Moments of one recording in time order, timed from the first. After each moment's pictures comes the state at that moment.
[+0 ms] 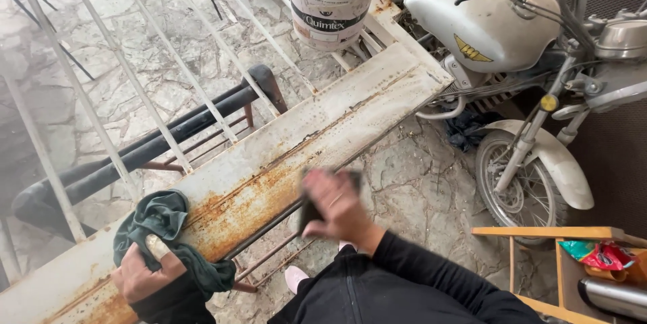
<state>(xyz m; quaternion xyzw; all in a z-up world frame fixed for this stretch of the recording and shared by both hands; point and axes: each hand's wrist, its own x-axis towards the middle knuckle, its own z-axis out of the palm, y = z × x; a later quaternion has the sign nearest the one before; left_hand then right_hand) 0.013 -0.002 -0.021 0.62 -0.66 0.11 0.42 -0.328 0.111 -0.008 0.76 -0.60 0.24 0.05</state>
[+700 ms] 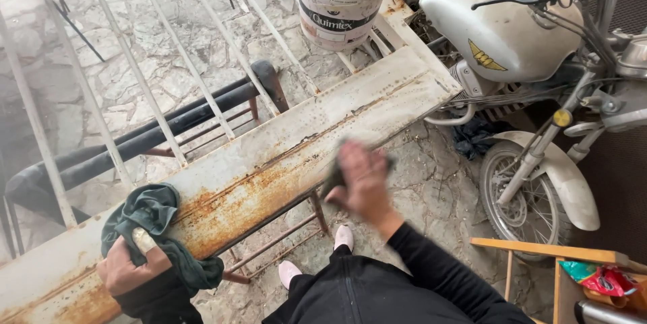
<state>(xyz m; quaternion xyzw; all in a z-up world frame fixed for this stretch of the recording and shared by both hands) 0.005 0.002 -0.011 0.65 -0.64 0.08 0.40 -0.391 0.099 0.031 0.71 -0.63 0.30 0.09</state>
